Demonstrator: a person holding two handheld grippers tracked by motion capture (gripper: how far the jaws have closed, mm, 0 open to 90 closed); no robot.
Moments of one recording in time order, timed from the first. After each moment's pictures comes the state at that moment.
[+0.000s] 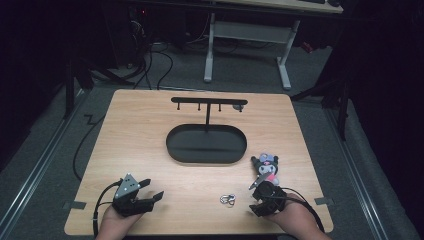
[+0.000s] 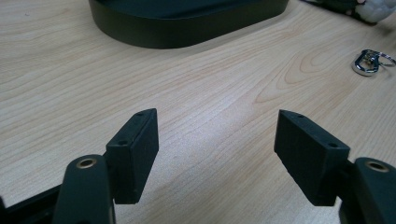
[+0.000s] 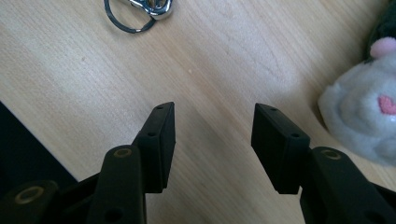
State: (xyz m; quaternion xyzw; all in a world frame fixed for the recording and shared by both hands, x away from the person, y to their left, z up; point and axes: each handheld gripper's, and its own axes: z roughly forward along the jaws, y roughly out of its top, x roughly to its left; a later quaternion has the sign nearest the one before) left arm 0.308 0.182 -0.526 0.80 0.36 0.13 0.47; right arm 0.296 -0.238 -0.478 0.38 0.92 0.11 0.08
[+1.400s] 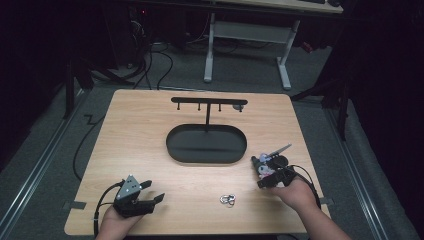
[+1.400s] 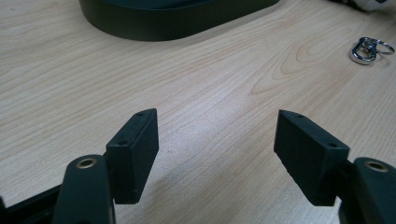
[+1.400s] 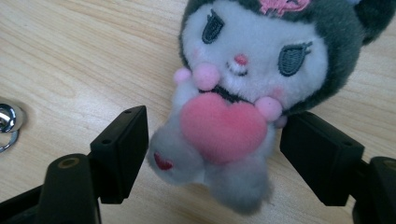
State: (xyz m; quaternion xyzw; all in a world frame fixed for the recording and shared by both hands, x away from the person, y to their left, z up) left arm 0.307 0.180 -0.529 0.81 0.35 0.13 0.46; right arm 0.366 -0.283 -0.479 0.58 0.81 0.11 0.05
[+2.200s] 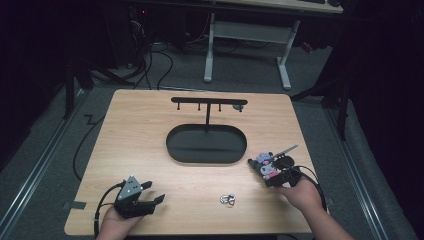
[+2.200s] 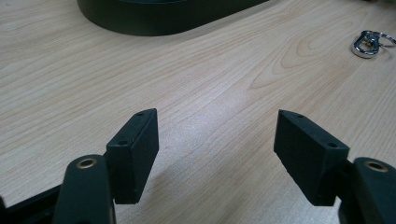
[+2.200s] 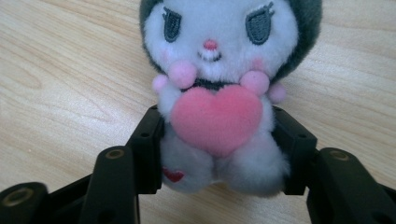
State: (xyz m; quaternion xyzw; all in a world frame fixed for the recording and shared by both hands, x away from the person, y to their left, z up) left arm 0.306 0.179 -0.531 0.81 0.35 0.13 0.45; right arm 0.366 -0.305 -0.483 0.57 0.81 0.11 0.05
